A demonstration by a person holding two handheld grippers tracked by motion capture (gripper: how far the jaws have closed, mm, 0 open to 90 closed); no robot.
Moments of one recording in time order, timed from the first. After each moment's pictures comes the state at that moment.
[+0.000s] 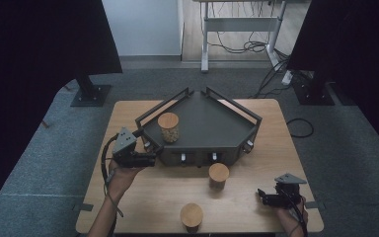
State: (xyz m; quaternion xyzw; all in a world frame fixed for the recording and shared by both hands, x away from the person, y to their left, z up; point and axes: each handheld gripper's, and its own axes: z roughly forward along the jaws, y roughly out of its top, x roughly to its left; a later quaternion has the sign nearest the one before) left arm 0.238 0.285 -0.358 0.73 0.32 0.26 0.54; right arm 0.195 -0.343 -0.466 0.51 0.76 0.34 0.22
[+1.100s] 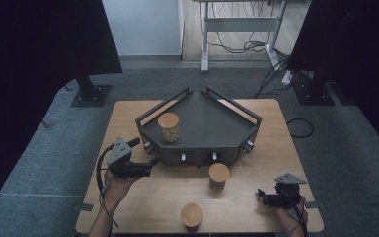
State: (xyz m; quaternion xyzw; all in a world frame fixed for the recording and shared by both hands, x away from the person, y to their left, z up) left arm 0.220 0.297 -0.374 0.73 0.32 0.26 0.54; right arm 0.195 -0.343 -0.466 0.51 0.76 0.34 0.22
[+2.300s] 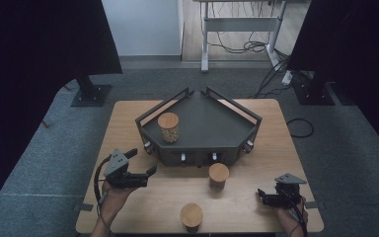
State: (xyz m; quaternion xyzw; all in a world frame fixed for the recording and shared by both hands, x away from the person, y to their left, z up) left arm 0.205 0.309 -0.400 0.73 0.34 0.24 0.54; right arm 0.195 -0.342 -0.466 0.51 0.76 0.33 0.22
